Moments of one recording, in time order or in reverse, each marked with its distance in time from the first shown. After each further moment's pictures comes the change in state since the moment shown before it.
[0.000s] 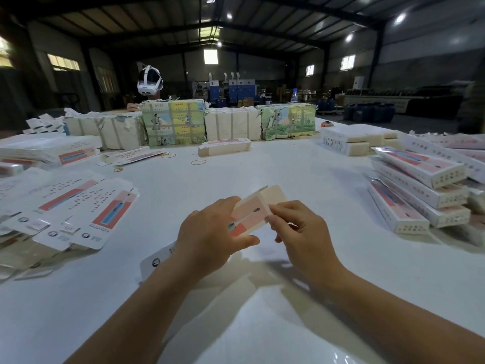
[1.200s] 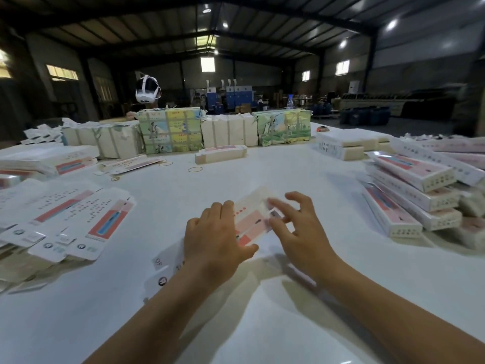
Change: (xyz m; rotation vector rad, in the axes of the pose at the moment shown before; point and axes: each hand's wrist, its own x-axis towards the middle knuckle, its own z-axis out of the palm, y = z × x) left_hand 0.007 0.016 0.019 0.305 0.046 -0.096; right_hand 0.016 0.015 -0.012 -0.355 -0.068 0.010
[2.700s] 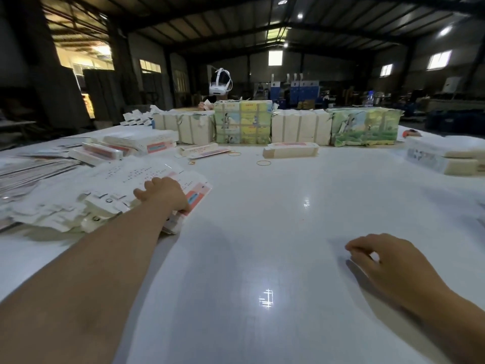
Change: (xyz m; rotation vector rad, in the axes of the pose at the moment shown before) left_hand 0.056 -0.240 -0.029 0.309 -0.397 -0.863; right_hand 0.008 0.014 0.004 -0.532 -0.243 -0.057
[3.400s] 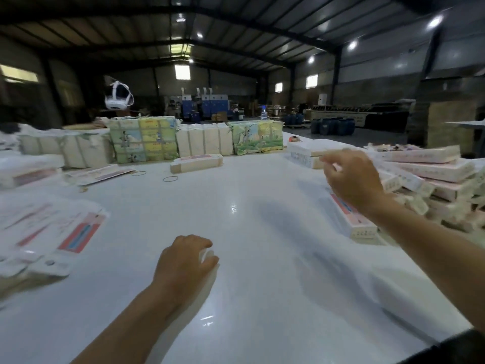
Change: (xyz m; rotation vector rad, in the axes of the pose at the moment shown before) left_hand -0.197 0.109 0.050 -0.485 0.084 0.922; right_hand 0.018 0.074 -0.136 -0.119 0.582 0.153
